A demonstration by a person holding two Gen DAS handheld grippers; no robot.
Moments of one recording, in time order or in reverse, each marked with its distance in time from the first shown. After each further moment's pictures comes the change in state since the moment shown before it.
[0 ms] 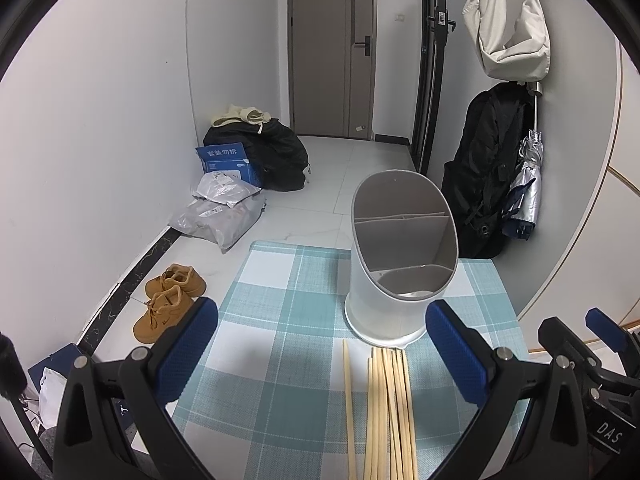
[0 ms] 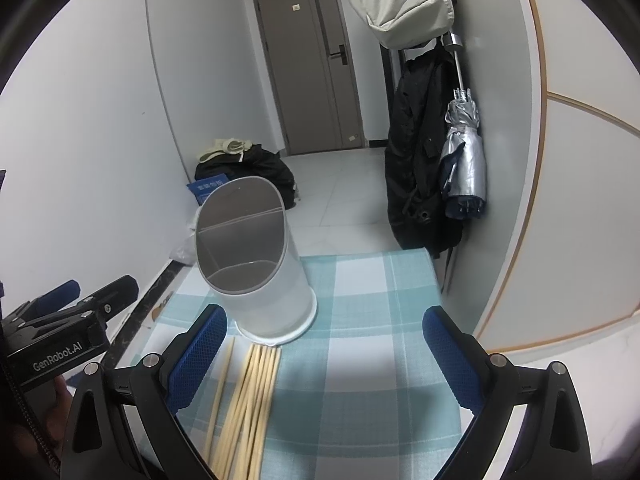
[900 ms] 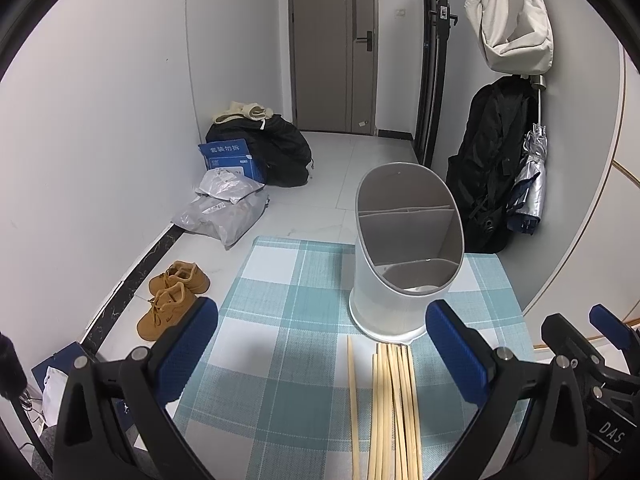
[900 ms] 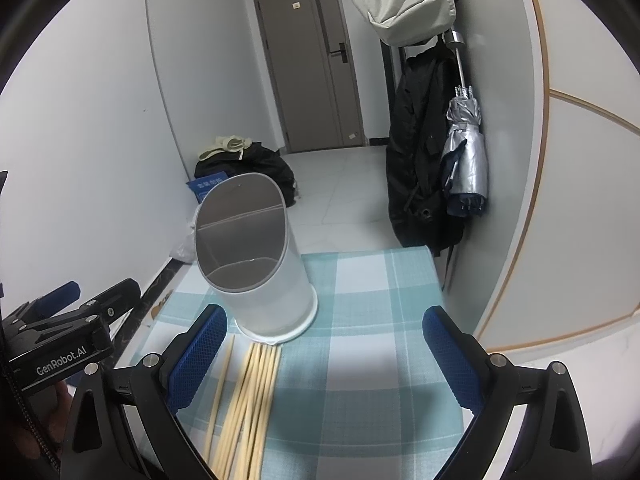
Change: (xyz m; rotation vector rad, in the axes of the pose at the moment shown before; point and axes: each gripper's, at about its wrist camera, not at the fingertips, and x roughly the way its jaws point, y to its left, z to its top) left arm 0.004 0.002 -0.001 0.002 0.019 0.011; right arm 0.002 0.003 -0.004 -0.007 0.001 -0.008
